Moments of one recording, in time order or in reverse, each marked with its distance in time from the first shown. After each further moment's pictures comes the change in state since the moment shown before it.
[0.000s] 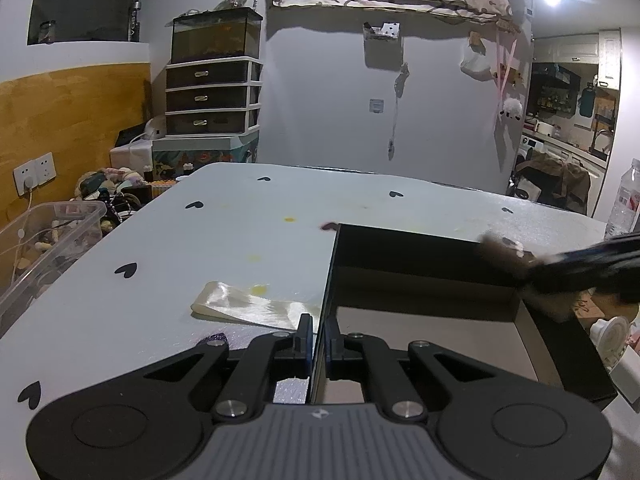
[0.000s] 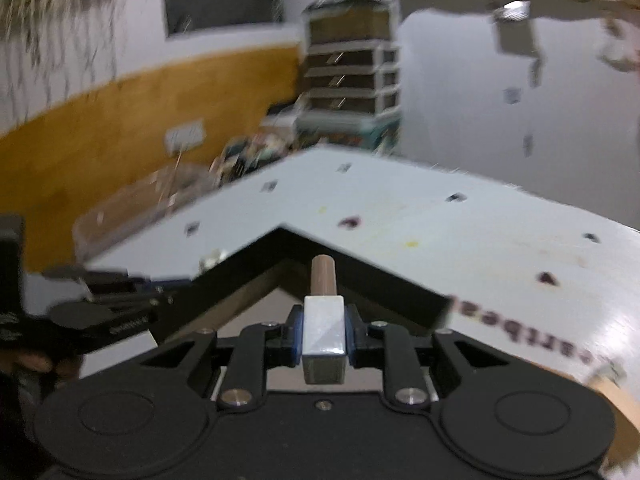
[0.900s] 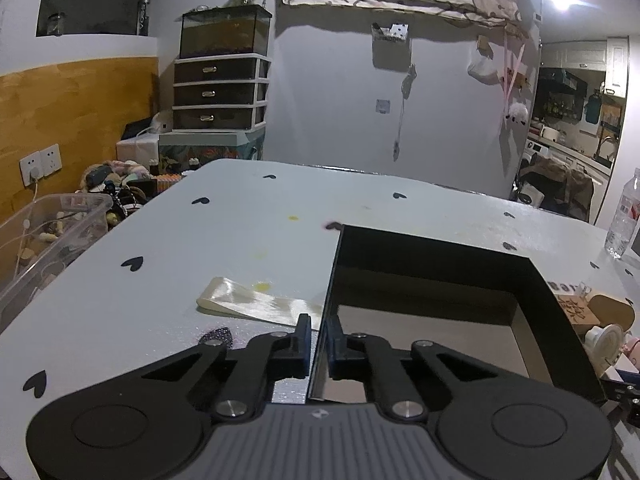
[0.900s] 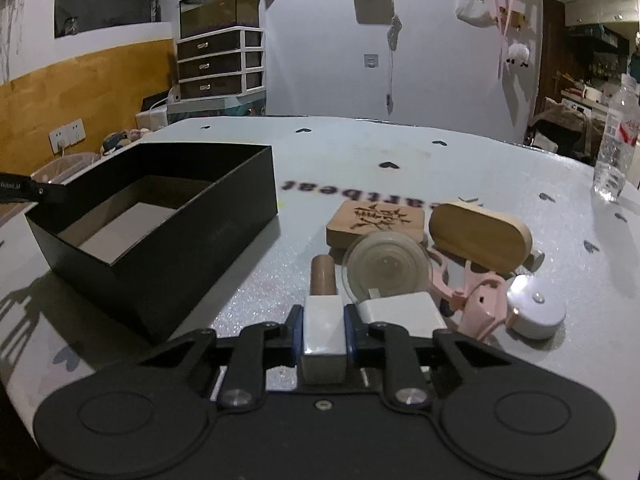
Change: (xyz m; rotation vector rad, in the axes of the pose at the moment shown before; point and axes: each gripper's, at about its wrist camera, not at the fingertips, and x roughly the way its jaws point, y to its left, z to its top) left arm -0.007 0.001 0.000 -0.032 0.011 0.012; right arm -0.051 -0.031 -0.134 0.176 -0.028 -0.386
